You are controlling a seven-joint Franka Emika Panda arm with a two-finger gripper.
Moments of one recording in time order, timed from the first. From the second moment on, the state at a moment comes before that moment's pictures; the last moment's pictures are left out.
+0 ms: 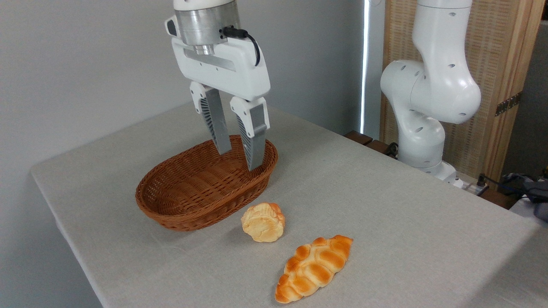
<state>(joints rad) -0.13 -0.13 0.05 -1.81 0.06 1.70 0.66</state>
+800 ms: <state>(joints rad) -0.13 -0.13 0.05 -2.07 0.09 1.94 0.95</state>
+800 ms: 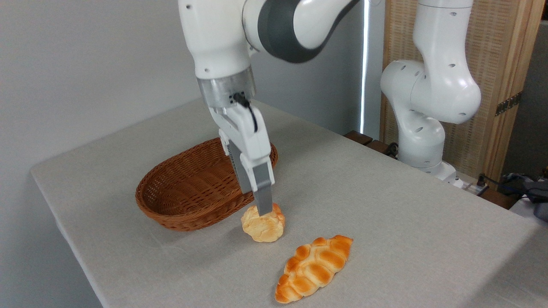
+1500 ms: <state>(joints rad) -0.14 -0.11 0.06 -2.19 0.14 2.04 1.18</state>
